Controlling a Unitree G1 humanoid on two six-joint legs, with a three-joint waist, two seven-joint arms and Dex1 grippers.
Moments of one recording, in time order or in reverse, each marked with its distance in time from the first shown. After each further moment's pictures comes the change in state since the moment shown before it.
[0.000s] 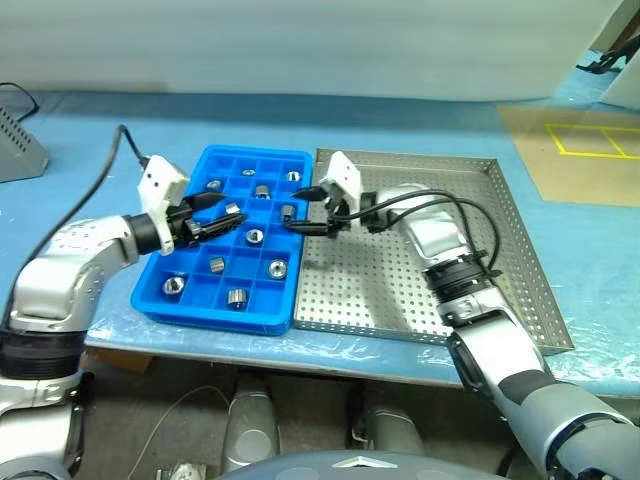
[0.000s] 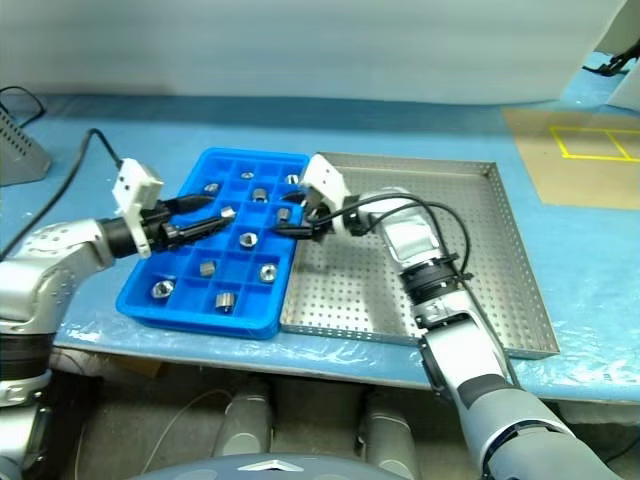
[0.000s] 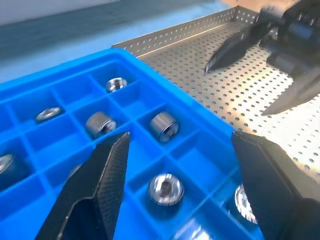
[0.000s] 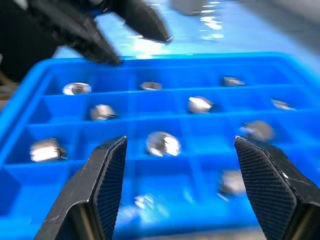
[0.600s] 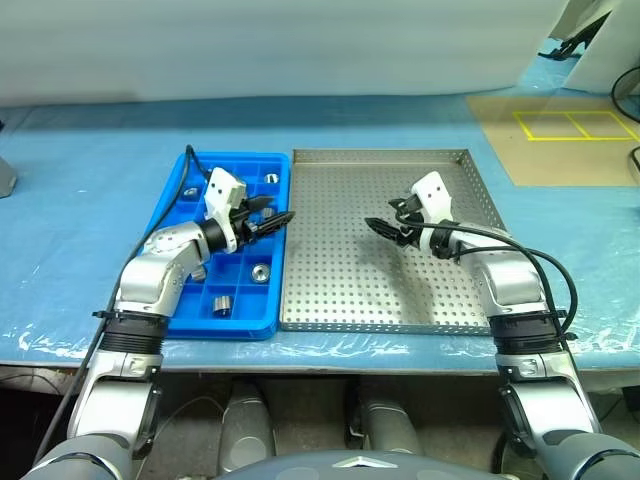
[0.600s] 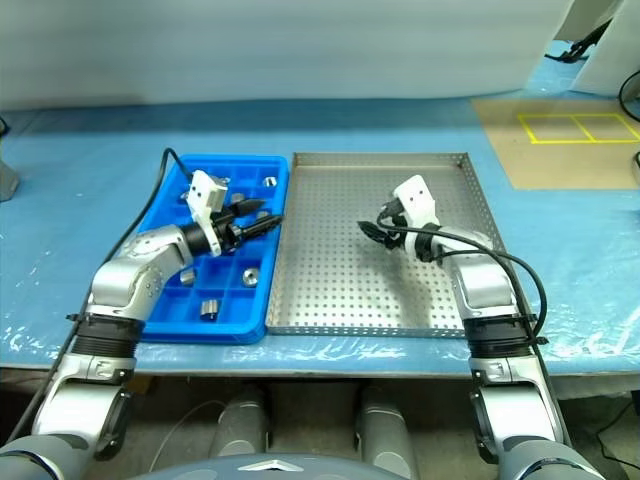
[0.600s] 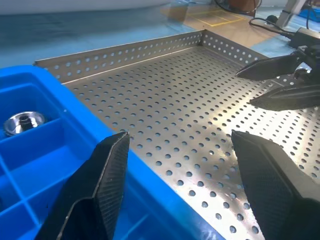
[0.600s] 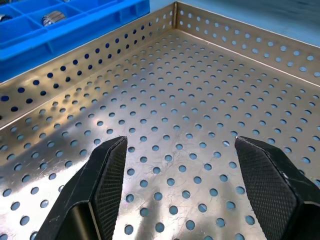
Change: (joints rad) left arm -0.097 -0.303 -0.097 0.223 0.120 -0.161 0.057; right arm 0.324 -0.143 -0.169 -0.285 0.020 0.234 -0.348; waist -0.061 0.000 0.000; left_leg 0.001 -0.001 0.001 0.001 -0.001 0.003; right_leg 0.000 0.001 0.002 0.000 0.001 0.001
